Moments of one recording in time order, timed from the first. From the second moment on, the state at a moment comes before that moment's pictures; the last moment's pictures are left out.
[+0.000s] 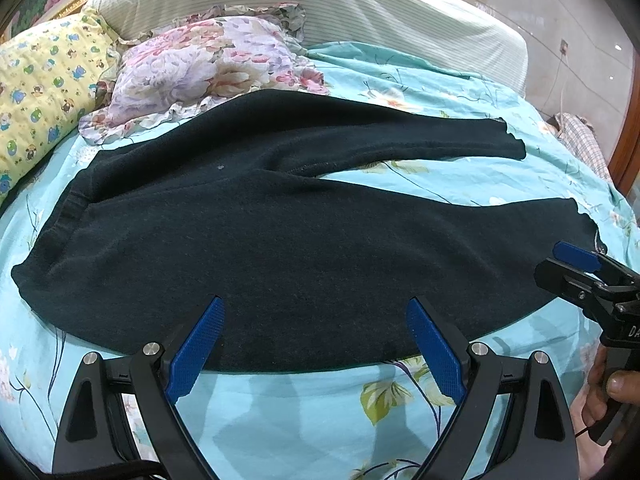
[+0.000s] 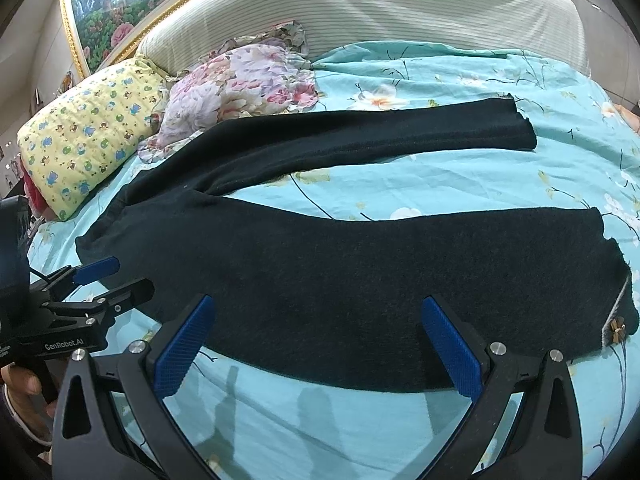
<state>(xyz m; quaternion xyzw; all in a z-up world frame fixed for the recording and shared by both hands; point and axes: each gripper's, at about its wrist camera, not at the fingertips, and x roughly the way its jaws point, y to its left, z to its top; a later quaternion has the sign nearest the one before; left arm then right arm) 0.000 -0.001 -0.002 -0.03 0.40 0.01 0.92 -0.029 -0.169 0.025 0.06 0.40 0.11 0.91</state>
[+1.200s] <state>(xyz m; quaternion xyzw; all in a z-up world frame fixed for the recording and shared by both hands) 0.022 -0.008 0.005 -0.02 0.41 -0.02 0.91 -0.025 -0.189 0.027 0.09 0.40 0.10 0.91</state>
